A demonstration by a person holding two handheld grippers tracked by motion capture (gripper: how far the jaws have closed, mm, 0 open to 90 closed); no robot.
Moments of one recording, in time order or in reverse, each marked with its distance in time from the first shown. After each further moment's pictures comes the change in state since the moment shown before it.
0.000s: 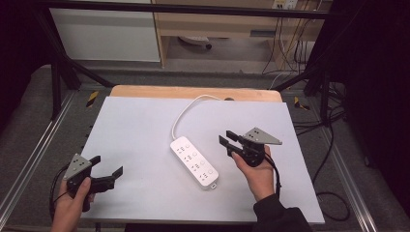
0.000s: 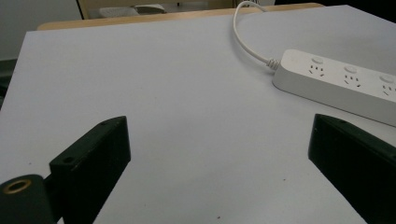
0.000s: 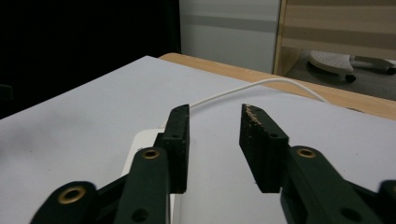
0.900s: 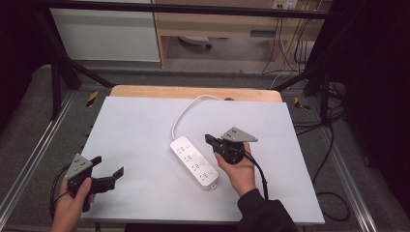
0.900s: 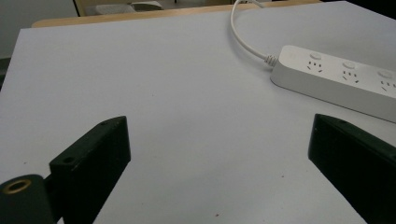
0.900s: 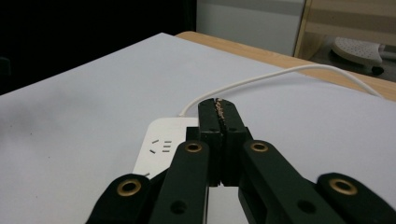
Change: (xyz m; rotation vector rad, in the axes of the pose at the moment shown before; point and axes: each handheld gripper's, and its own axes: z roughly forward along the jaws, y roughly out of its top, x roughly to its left) left arm 0.000 0.000 0.001 0.005 -0.007 0.004; right arm 0.021 -0.012 0.049 0.052 0.062 -0.042
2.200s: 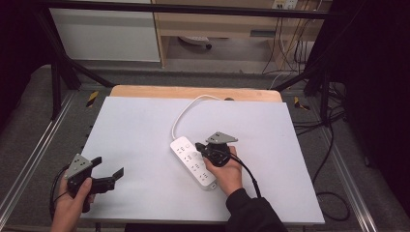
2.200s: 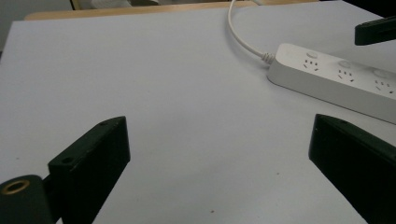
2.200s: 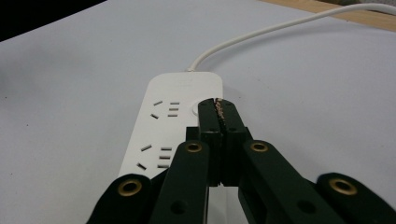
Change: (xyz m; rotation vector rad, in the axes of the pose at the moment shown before) left arm 0.000 0.000 0.000 0.021 -0.024 -0.022; right arm 0.011 -0.026 0.043 0.160 0.009 0.013
